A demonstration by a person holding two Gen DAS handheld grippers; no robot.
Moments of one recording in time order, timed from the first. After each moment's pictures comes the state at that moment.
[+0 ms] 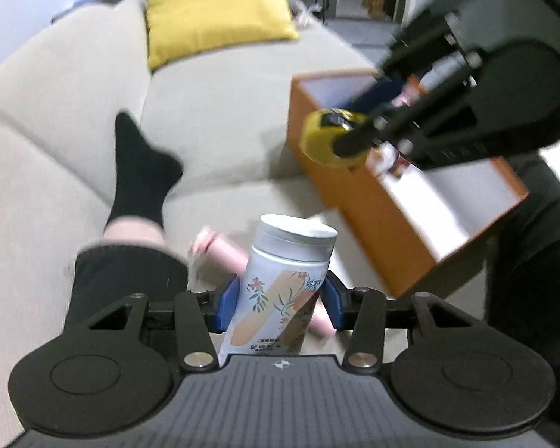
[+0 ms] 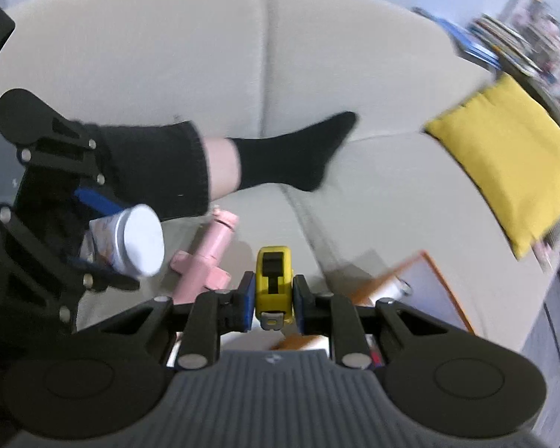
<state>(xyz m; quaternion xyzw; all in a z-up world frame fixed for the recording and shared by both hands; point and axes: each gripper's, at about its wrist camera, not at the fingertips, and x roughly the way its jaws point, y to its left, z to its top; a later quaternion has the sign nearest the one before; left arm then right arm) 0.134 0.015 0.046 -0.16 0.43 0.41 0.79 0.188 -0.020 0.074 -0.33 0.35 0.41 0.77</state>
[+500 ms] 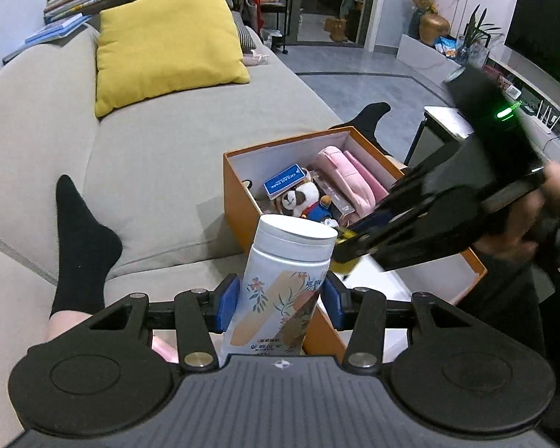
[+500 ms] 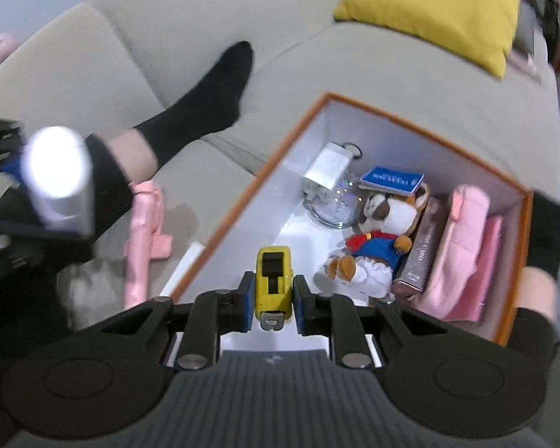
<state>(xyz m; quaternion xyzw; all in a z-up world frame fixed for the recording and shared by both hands) 0.224 0.048 0.055 -0.15 0.41 0.35 0.83 0.270 -0.118 0.004 -0.11 0.49 0.33 0.80</state>
